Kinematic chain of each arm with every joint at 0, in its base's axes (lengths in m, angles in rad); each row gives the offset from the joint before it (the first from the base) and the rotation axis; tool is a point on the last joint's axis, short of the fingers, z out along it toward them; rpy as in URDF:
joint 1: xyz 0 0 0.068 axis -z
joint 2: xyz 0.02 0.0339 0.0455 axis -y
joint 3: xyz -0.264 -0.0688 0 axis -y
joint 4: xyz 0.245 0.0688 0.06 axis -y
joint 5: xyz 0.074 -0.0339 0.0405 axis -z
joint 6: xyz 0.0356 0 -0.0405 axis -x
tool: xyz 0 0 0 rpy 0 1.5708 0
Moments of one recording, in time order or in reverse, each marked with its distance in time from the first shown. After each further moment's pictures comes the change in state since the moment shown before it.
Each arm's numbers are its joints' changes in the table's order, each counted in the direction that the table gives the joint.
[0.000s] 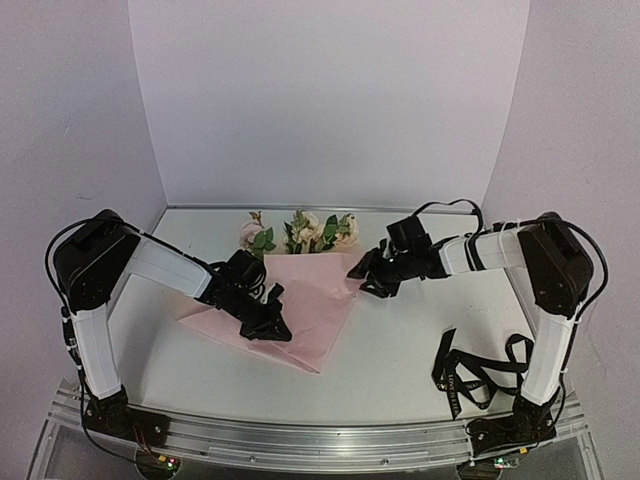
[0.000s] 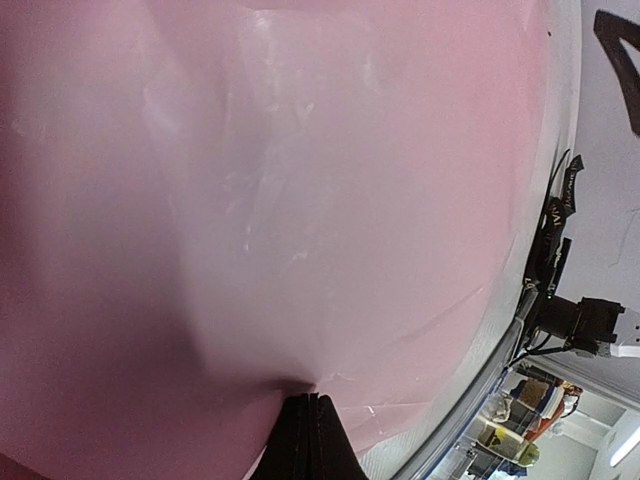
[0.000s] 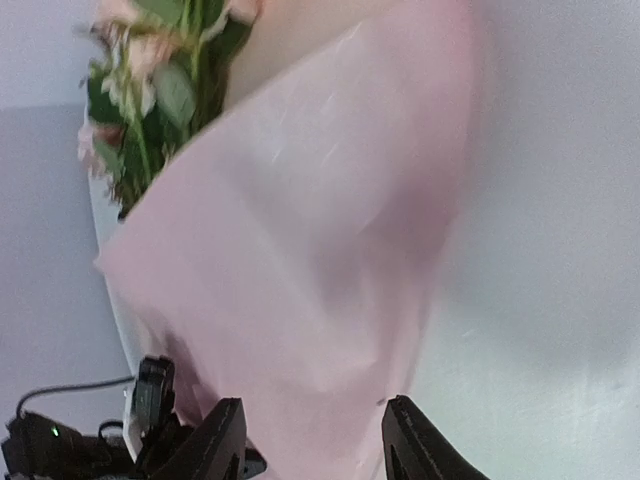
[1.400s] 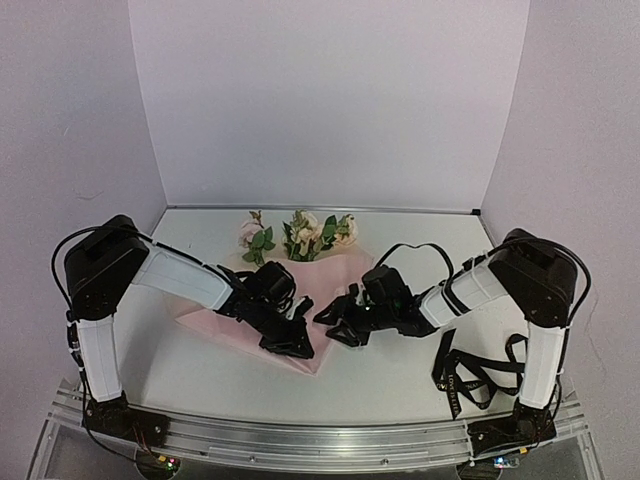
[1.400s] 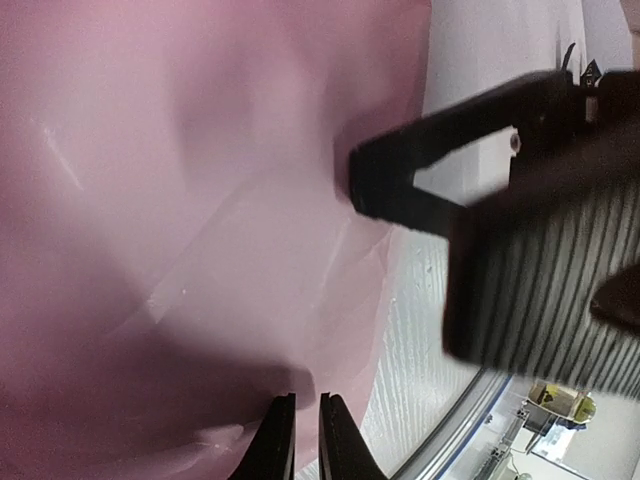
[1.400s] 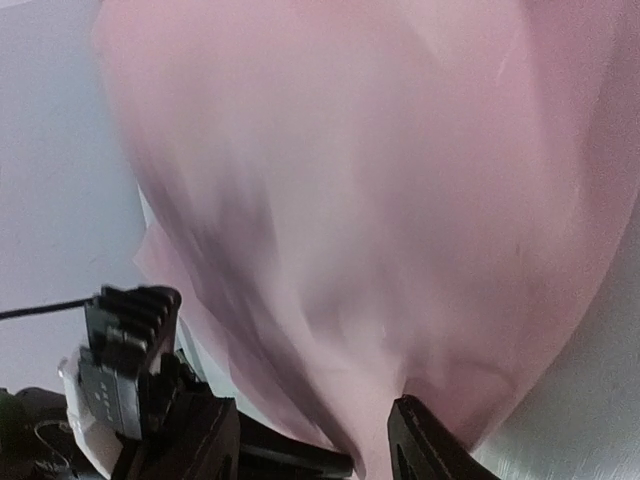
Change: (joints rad) left arm 0.192 -0.026 0.082 -0.058 -0.060 -0.052; right arm -0.280 -0.042 -0.282 0.489 -0.044 -0.279
